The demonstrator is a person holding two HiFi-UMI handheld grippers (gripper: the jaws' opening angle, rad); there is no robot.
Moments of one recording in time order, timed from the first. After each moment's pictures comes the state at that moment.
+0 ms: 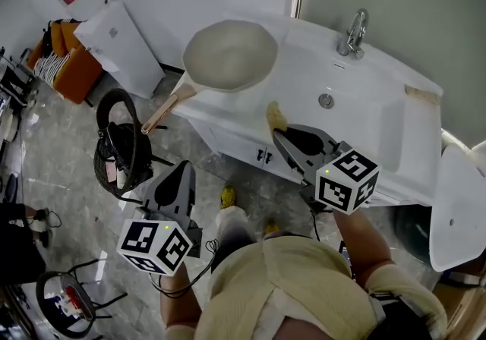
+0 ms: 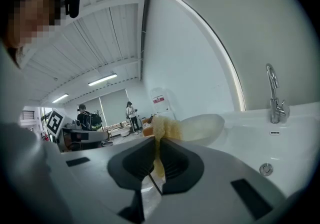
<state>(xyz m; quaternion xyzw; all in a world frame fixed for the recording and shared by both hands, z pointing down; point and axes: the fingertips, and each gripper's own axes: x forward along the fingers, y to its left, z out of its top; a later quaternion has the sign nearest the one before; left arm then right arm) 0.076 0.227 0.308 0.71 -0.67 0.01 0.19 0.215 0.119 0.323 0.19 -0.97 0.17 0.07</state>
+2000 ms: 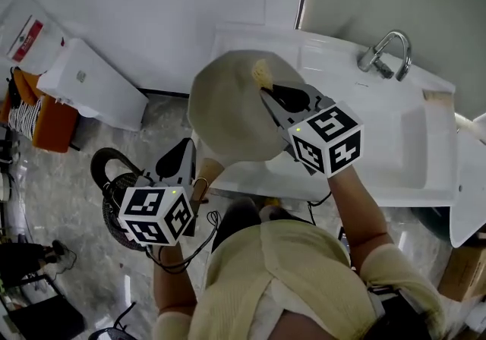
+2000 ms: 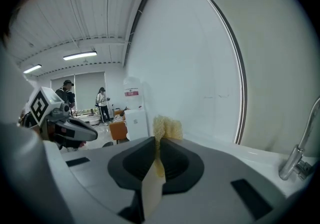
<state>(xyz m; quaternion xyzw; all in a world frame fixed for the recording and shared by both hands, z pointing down) -0.095 -0.034 0.338 0.77 -0.59 0.14 0.21 0.039 -0.134 0.319 0.31 -0.93 0.09 0.14</state>
